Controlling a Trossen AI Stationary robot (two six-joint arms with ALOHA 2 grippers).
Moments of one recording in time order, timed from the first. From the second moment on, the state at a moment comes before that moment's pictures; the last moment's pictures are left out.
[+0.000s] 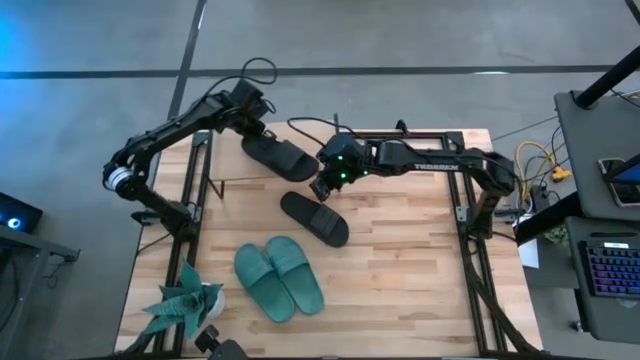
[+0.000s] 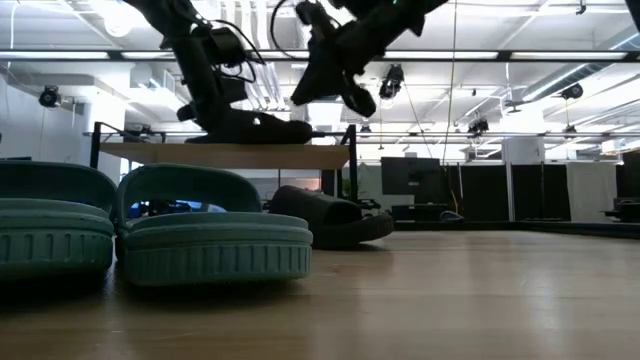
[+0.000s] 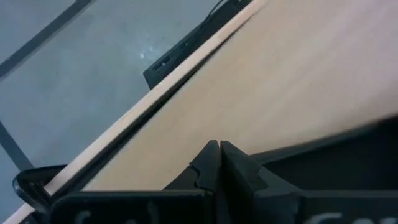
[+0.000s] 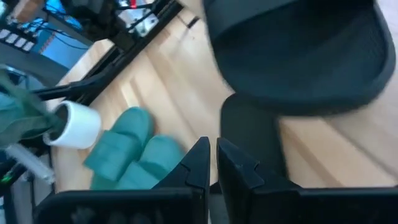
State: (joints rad) left arm 0.81 1.46 1.32 -0.85 -0.07 0.01; right arm -0.21 1.79 1.51 -0.43 -0.17 0.59
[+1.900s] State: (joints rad) left arm 0.80 1.16 1.23 -0.96 0.10 0.01; right arm -0.46 2.06 1.84 -0.42 -0.40 0.60
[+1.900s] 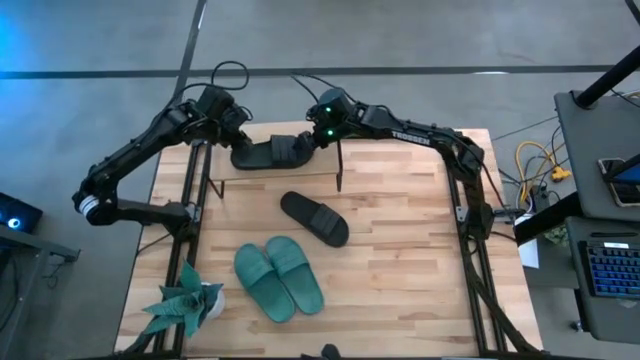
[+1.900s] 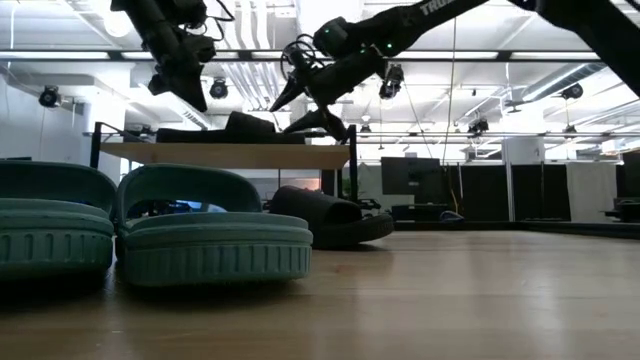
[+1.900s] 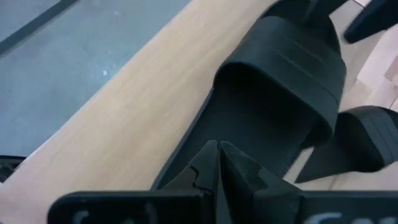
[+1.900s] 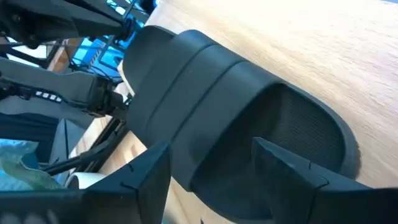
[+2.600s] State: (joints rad) left arm 0.80 1.05 1.23 -1.01 0.05 0.02; right arm -0.45 2.17 2.03 -0.50 -0.39 0.58
